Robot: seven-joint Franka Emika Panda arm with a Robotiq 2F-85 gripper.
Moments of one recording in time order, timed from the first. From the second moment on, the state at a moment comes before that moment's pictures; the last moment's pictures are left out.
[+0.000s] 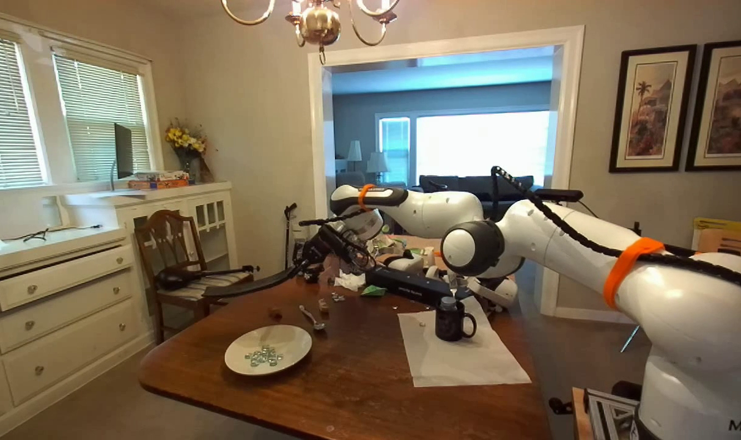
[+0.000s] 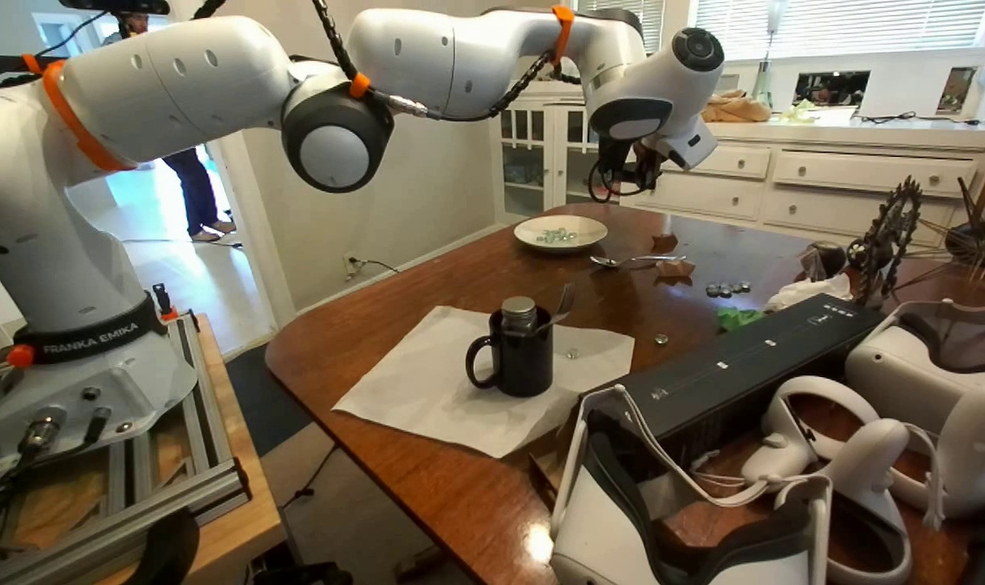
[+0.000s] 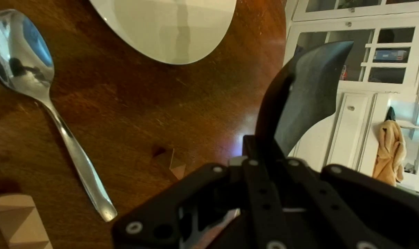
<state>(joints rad) -0.44 1.30 0.28 -0.46 0.59 2.02 0.20</state>
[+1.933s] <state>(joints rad) -0.43 1.46 0.34 -0.45 0.56 2.28 0.15</state>
